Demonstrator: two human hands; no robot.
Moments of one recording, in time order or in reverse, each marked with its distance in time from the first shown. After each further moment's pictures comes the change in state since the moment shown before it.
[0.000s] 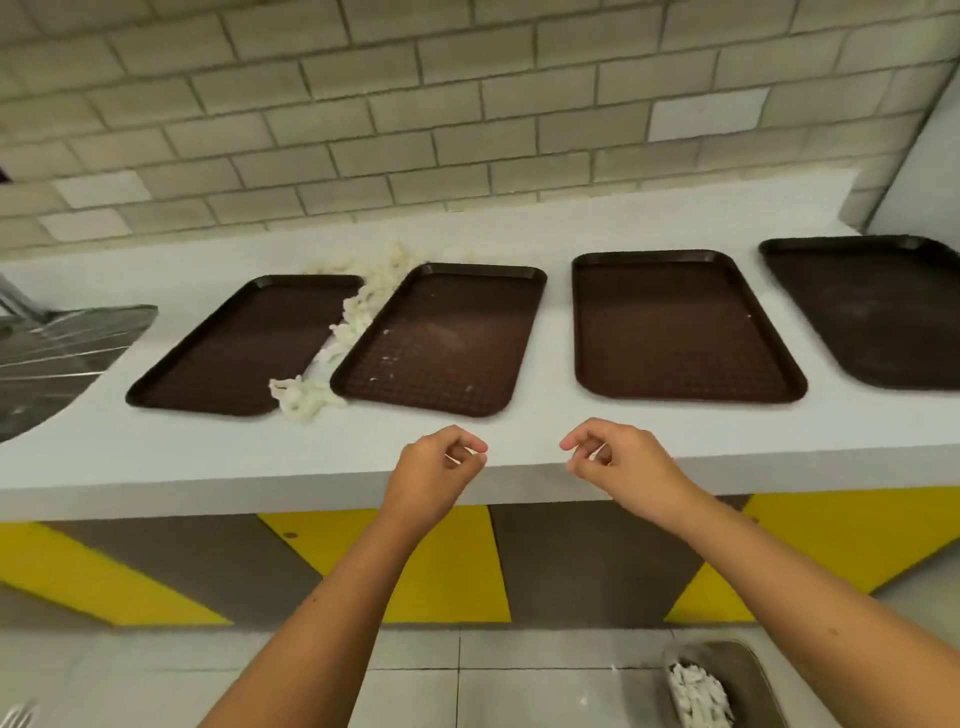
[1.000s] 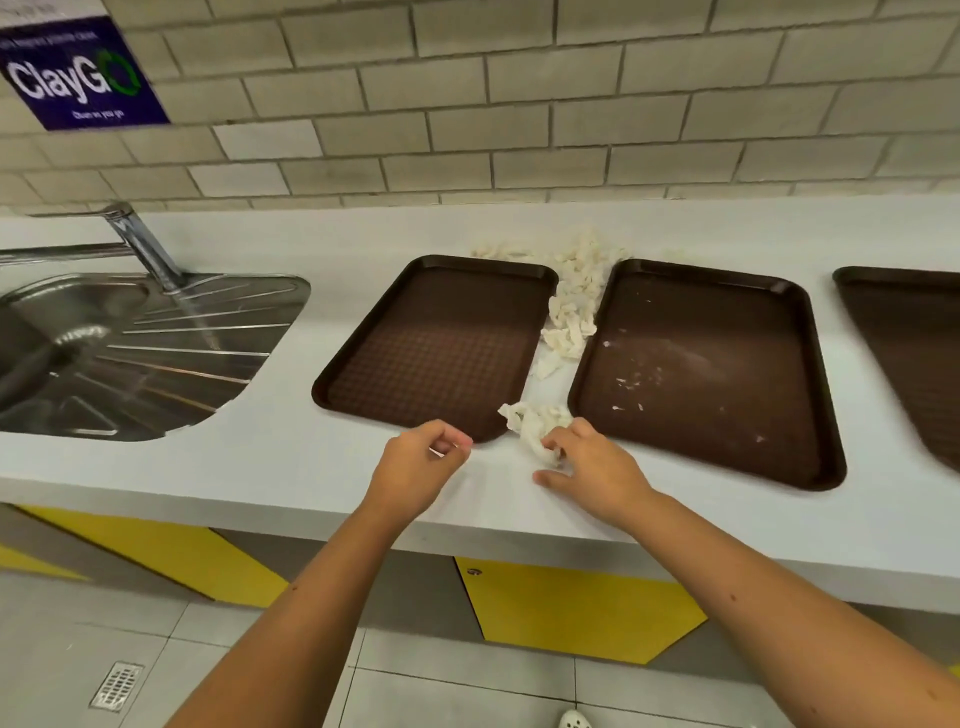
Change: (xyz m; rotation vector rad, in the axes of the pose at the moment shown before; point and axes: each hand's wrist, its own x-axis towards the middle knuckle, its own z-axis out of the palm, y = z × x) left_hand 0.090 -0.252 -0.262 -0.045 0.061 -0.141; right_hand 0.212 -0.171 0.301 -0.488 -0.159 -0.123
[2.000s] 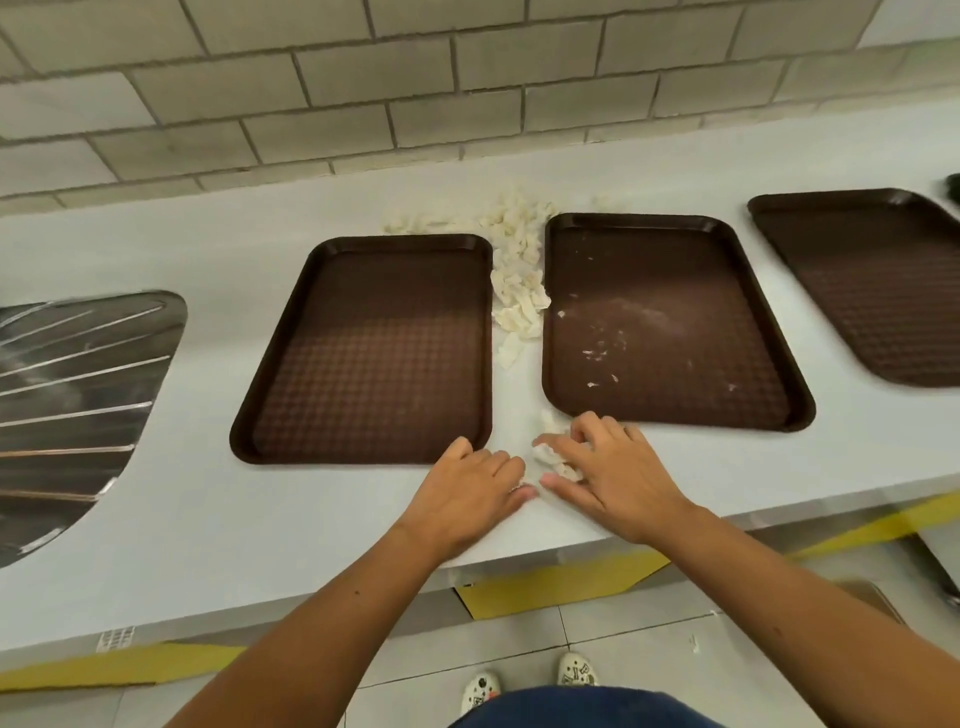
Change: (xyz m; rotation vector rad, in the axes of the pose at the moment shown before) left_hand 0.062 -0.024 0.059 0.781 -0.181 1.024; right_hand -0.019 0.012 0.019 -0.339 0.220 0.008
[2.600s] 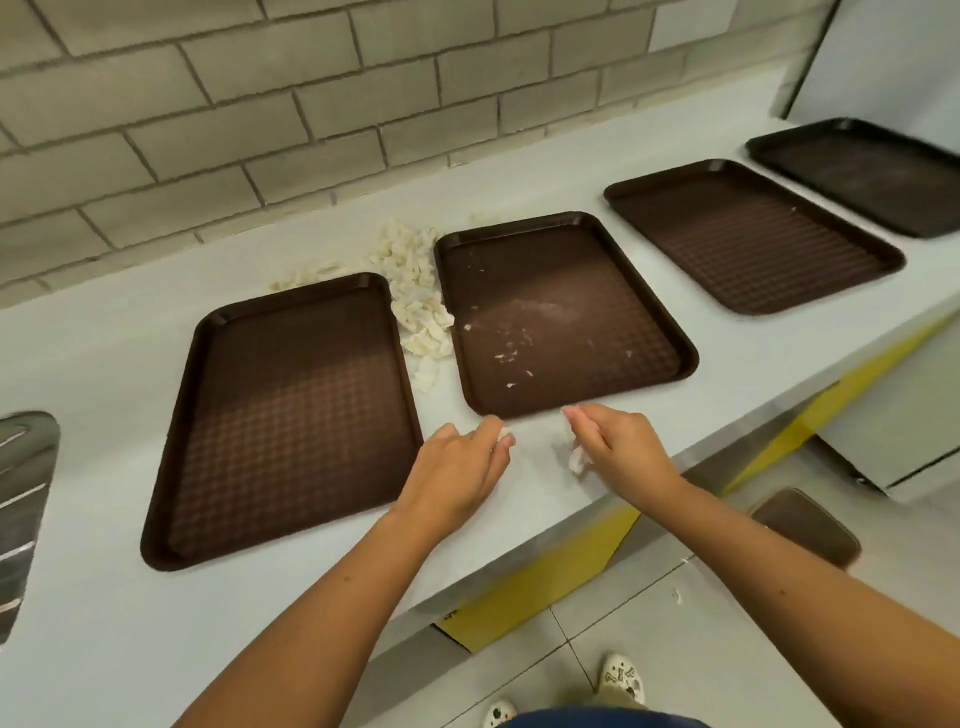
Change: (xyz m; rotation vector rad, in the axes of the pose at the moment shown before) left_hand 0.056 0.022 -0.030 -0.257 0.050 0.038; right_hand -0.040 0.022 -0.021 0.491 0.326 0.574
